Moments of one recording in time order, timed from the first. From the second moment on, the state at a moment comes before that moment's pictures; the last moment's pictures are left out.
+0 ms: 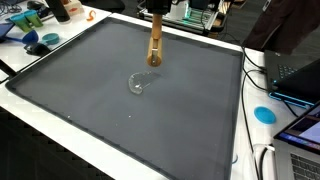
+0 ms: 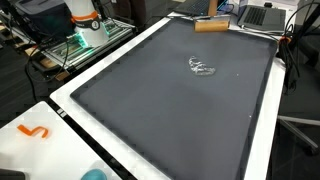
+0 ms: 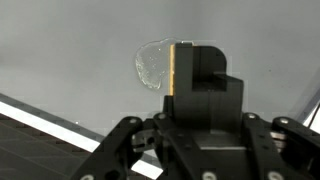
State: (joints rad) arm 0.18 0.24 0.14 -1.65 -0.17 1.84 -0.06
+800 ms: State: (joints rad) arm 0.20 0.22 0.15 -1.62 -0.18 1.78 -0.06
